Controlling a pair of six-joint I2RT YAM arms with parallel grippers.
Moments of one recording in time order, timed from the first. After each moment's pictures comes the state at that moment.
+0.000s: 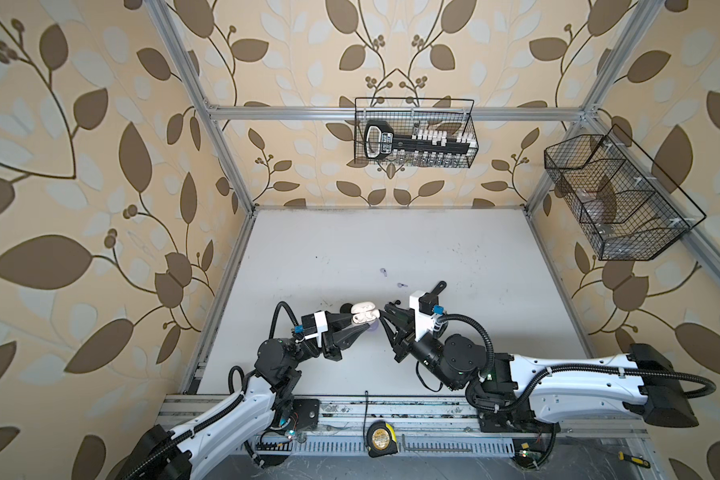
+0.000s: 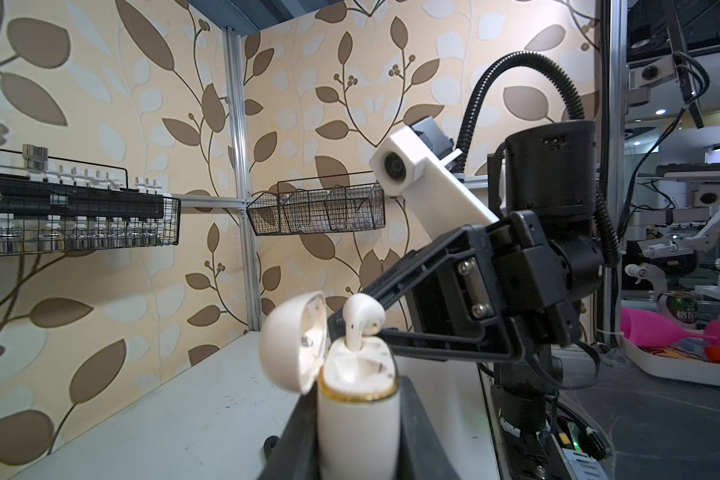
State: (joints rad) left arm -0.58 0.68 0.04 1.12 0.63 -0.22; right arm 1.39 1.12 0.66 0.45 0.67 0.36
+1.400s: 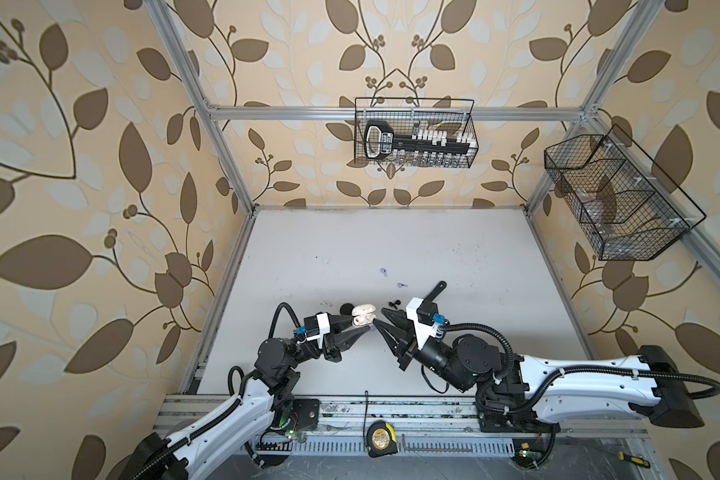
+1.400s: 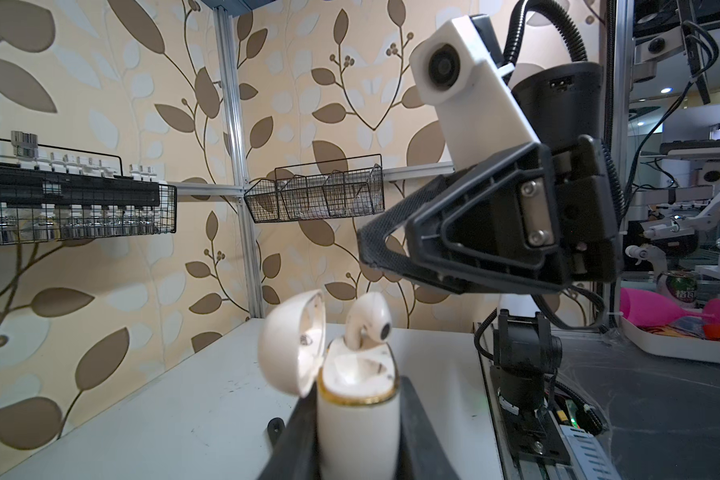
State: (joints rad) left arm -0.58 0.62 0.04 1.03 0.66 -0.18; right arm 1.41 1.07 0.68 0.45 0.52 0.15
